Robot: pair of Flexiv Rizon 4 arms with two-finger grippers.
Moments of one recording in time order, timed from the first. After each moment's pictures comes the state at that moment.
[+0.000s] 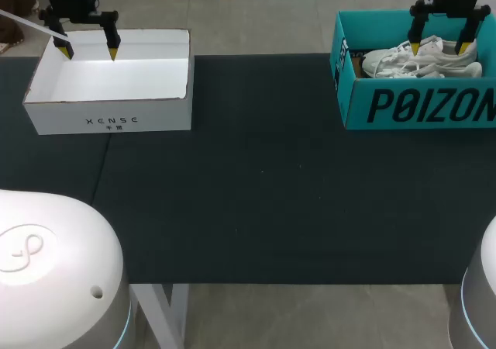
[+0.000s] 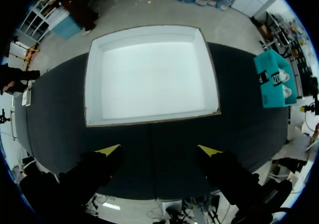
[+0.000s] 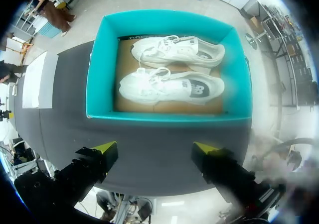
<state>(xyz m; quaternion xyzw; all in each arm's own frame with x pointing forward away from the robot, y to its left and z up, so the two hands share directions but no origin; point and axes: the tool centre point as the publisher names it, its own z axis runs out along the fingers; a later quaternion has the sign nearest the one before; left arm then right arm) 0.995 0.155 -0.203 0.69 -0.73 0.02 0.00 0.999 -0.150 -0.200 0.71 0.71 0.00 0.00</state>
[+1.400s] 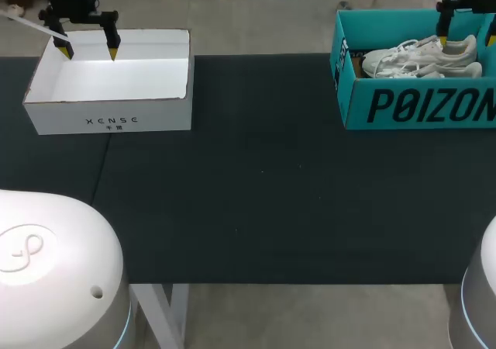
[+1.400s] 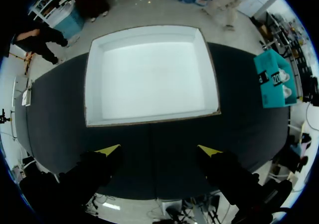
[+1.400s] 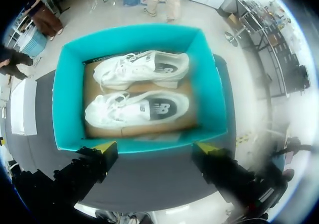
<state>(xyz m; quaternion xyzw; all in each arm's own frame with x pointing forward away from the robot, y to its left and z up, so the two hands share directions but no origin) 0.995 0.155 -0.203 0.69 -0.73 0.02 0.00 1.043 -0.227 -0.212 0.75 0.66 -0.01 0.07</state>
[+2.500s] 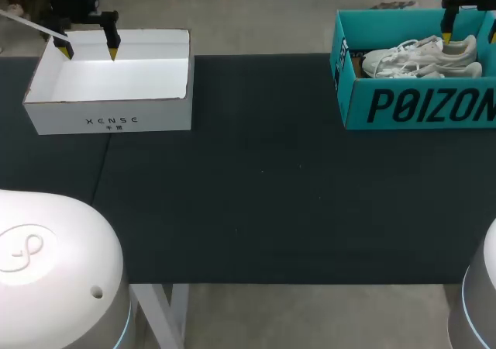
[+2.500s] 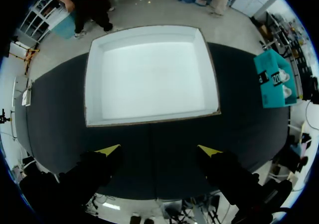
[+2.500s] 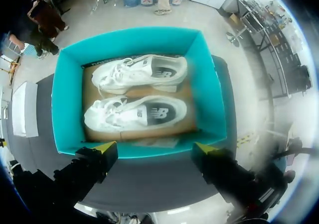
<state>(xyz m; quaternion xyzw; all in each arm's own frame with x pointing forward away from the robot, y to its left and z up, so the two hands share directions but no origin) 0.995 0.155 -0.203 0.69 -0.73 0.02 0.00 1.055 -0.238 -0.213 0.75 0.66 0.00 0.07</state>
